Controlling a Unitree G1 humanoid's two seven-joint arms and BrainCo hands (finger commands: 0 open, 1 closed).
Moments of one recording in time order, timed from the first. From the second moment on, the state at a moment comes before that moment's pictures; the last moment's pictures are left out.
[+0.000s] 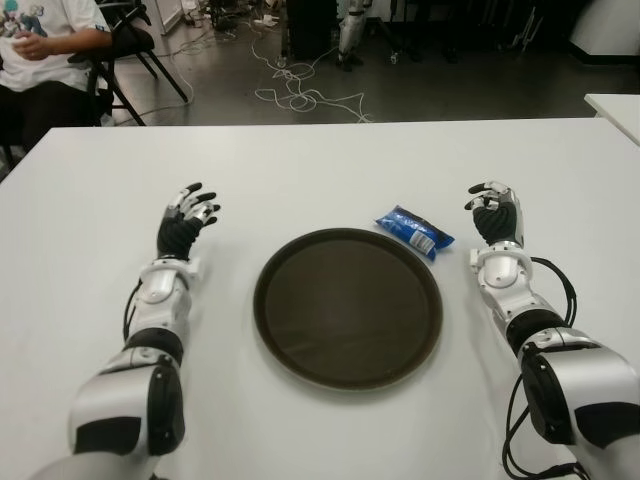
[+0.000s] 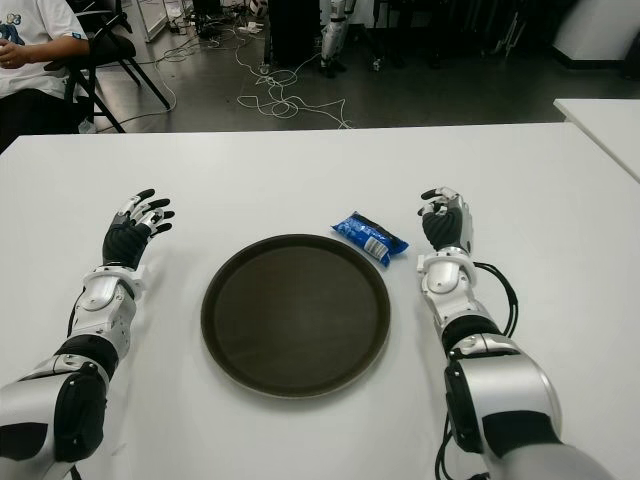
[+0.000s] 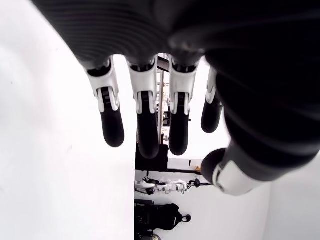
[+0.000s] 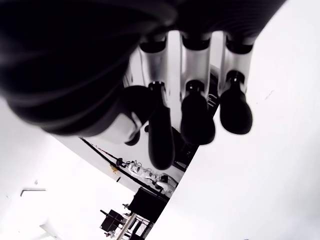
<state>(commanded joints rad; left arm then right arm) -0.69 0.15 0.29 1.28 -0.10 -0.50 -0.12 -0.75 -0.20 0.00 1.33 -0.27 -0.42 -0.49</state>
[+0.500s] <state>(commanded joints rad) -0.69 0.15 0.26 1.28 -0.07 -0.50 -0.07 -0.75 -0.19 -0.01 1.33 -0.26 -0.42 -0.48</state>
